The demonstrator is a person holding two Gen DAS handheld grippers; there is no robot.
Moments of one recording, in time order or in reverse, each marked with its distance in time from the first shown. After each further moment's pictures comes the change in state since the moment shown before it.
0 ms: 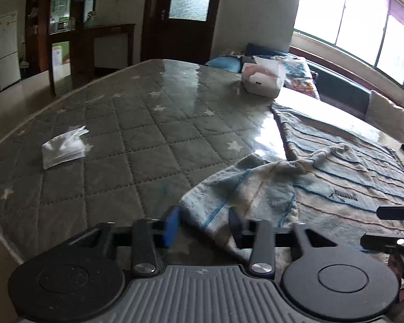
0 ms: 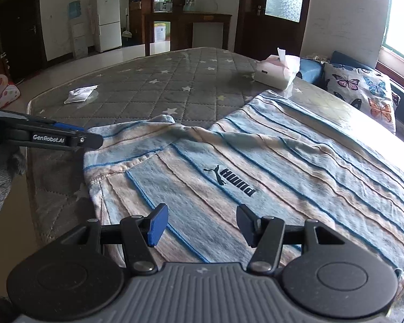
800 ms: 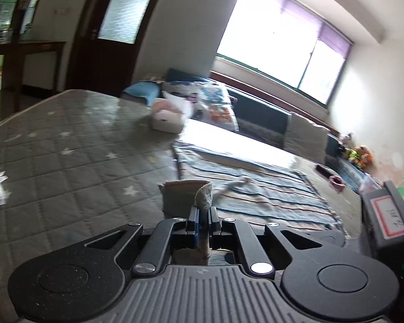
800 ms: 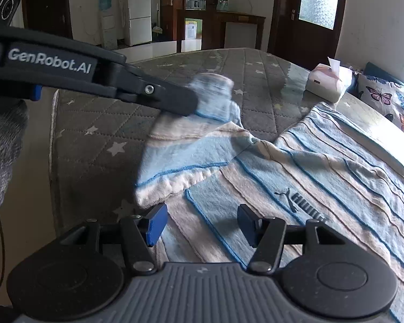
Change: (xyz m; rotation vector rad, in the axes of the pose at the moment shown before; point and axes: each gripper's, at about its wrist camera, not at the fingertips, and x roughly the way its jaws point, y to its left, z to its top) left arm -0.038 -0.043 0.030 0.047 -0.106 -0.399; right arm 0.030 0.049 0.014 -0.080 0.000 0.099
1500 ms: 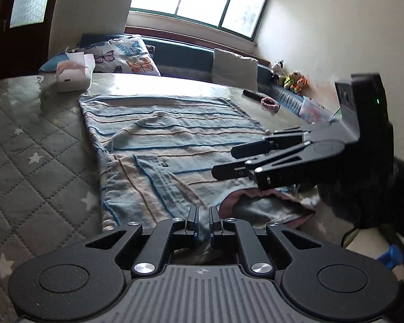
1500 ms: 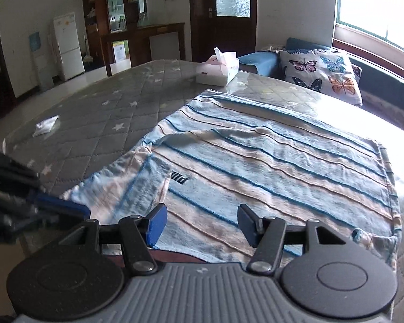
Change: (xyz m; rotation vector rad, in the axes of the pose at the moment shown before) left arm 0.026 -0.042 -0.038 0.226 0.237 -0.236; right arm -0.077 -0.095 -0.044 0.279 -0.050 -0.176
